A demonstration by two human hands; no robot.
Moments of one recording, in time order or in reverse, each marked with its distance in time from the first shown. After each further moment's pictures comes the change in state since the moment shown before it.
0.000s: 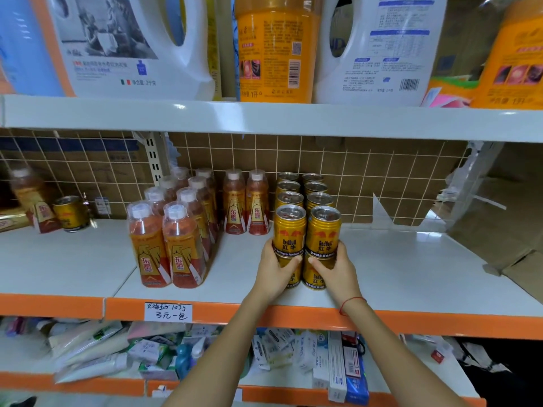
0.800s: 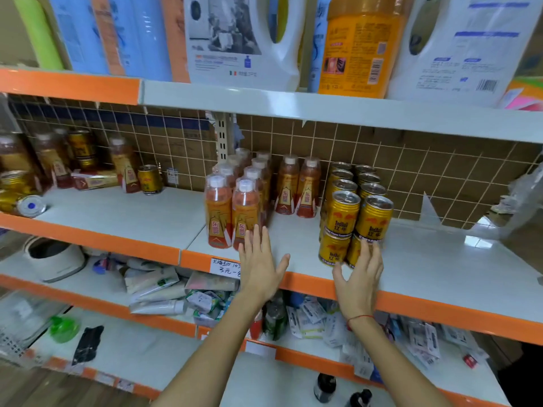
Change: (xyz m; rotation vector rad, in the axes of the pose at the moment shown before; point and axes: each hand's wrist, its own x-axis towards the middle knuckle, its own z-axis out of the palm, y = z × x) left_hand -0.087 -0.013 -0.104 0.864 0.226 -0.052; right_hand -0.078 -0.015 0.053 -0.344 0.268 -0.242
